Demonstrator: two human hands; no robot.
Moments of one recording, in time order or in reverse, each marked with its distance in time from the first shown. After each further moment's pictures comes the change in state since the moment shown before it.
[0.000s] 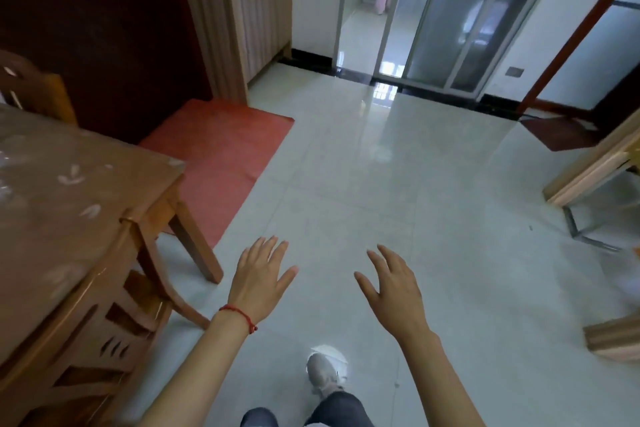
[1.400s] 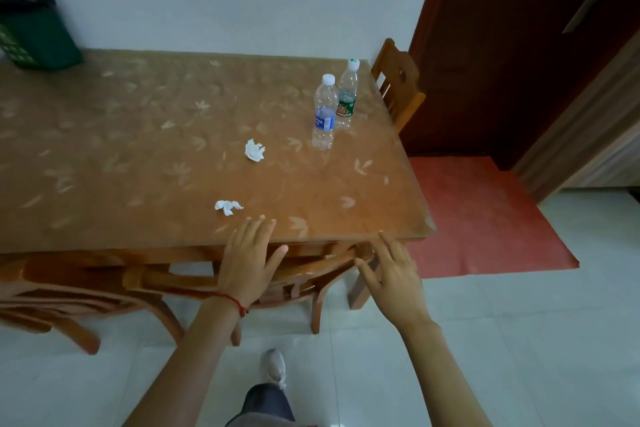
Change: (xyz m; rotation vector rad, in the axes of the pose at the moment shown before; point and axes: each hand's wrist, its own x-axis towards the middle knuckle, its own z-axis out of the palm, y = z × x) left_hand -0.096 -0.186 -0.096 -0.057 0.590 -1.094; right_hand 0.186 -0.312 0.112 0.113 -0.466 -1.086
